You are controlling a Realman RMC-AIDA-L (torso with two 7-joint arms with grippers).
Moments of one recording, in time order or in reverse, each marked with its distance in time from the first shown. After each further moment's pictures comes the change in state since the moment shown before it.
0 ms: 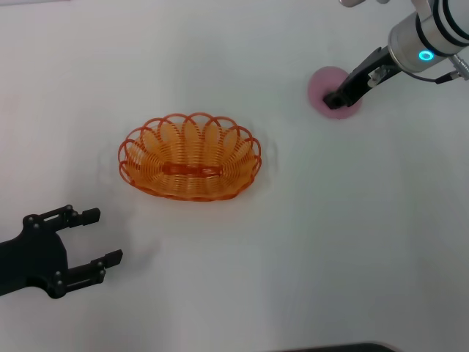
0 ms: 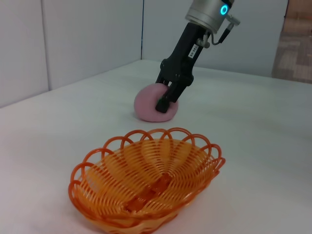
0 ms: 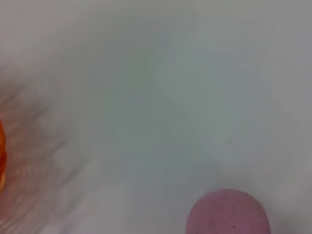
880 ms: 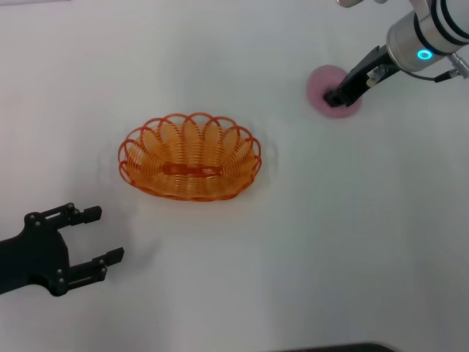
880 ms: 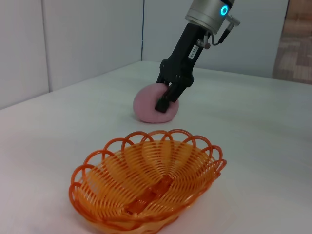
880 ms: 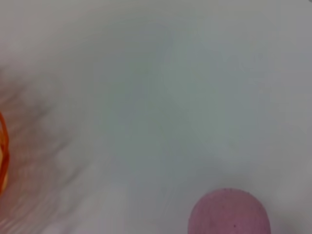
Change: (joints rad) left arm -0.004 -0.001 0.000 -0.002 -0.002 -0.003 0.000; right arm 0.005 0.000 -0.005 0.000 0.000 -0.002 -0.006
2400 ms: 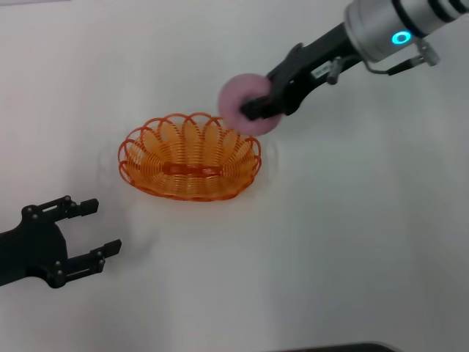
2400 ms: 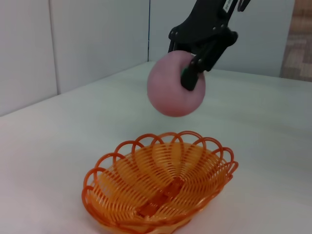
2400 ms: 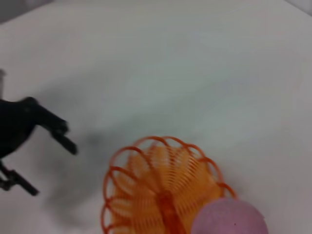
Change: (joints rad) left arm -0.009 0.002 -0.002 0.003 -0.011 -0.017 0.000; right arm -0.017 0.003 -0.069 -0.216 0.406 -0.353 -0.157
